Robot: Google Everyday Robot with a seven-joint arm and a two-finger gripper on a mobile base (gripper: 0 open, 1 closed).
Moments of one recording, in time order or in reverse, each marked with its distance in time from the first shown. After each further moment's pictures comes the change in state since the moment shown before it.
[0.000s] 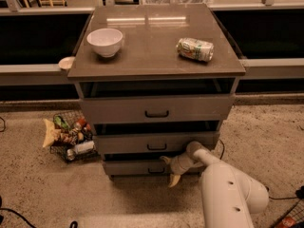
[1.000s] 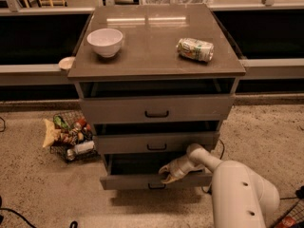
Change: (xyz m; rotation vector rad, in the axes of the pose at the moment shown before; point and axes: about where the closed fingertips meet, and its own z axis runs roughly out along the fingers) arm -0.032 0.019 -0.011 -0.019 -0.044 -0.072
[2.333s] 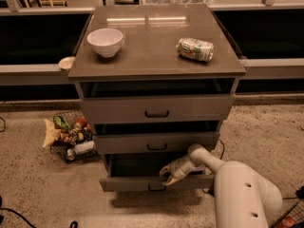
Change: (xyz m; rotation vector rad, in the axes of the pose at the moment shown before) arm -0.008 0.006 -0.003 -0.003 -0.023 -0.010
